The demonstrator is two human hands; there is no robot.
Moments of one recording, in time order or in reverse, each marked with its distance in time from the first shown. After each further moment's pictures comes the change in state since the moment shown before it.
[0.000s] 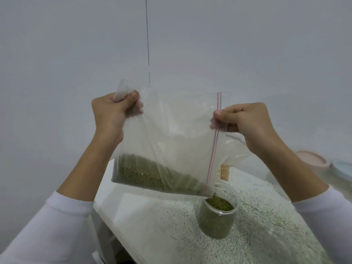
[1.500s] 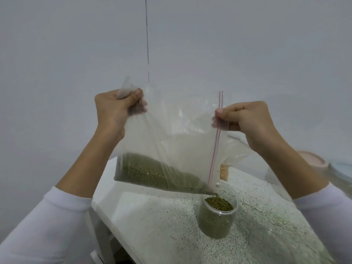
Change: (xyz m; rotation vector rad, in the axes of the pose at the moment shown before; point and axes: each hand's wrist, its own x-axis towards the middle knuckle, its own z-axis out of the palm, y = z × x) left_hand 0.006 0.001 0.004 0.001 -0.023 -0.025; right_hand 0.008 -0.002 -0.003 -0.022 0.001 0.007
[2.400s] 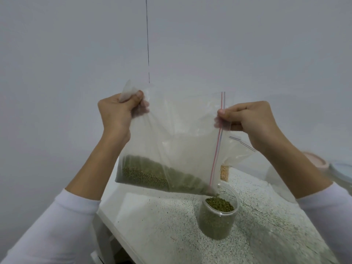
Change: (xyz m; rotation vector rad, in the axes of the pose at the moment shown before) left_hand -0.004 -0.006 0.007 -0.062 0.060 -0.042; right_hand 0.000 0.001 -0.002 -0.028 0.005 0.014
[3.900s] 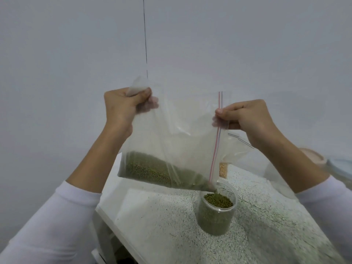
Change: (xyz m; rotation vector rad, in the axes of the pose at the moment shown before) left_hand 0.000 0.004 0.009 0.074 -0.110 -0.007; right_hand 0.003 0.005 -0.005 -0.008 -0.014 0.008
